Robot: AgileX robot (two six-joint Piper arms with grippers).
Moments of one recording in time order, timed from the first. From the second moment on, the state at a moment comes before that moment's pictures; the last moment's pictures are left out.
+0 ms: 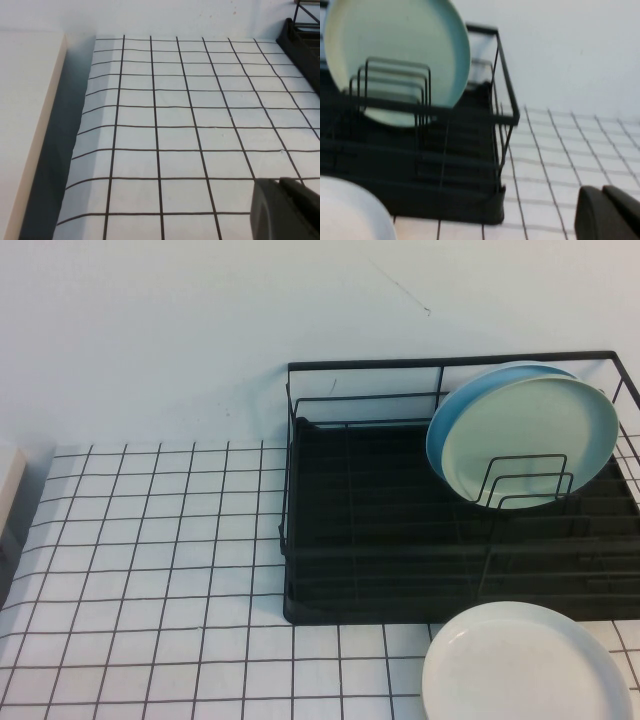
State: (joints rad) right arm -0.02 -0.01 0.03 -0.09 0.25 -0.07; left arm 0.00 -0.01 0.02 -0.19 0.37 0.04
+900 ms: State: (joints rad) right arm -0.02 -0.01 -0.17 -0.15 0.09 0.01; left arm 0.00 -0.01 0.02 -0.19 0.37 0.04
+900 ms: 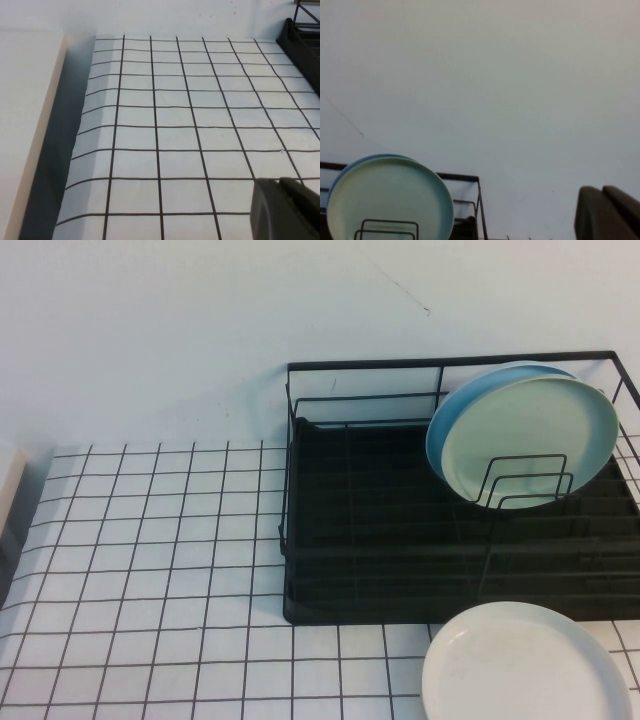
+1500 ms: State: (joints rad) right arm -0.02 0.68 -0.74 0.09 0.59 -0.17; left arm 0.00 -0.01 0.02 -0.19 0.37 0.04
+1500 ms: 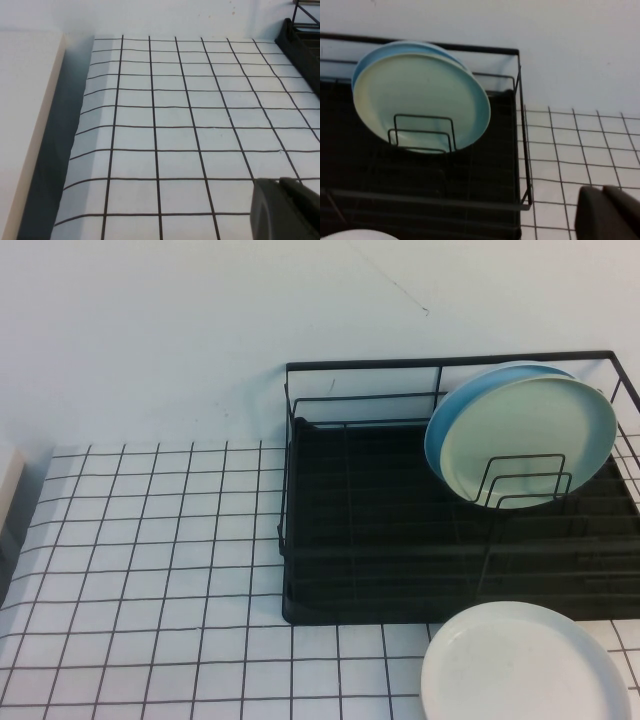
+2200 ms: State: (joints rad) right arm 0.00 1.44 -1.19 0.24 0.64 -0.97; left arm 0.00 -0.01 0.02 -0.19 0.37 0.04
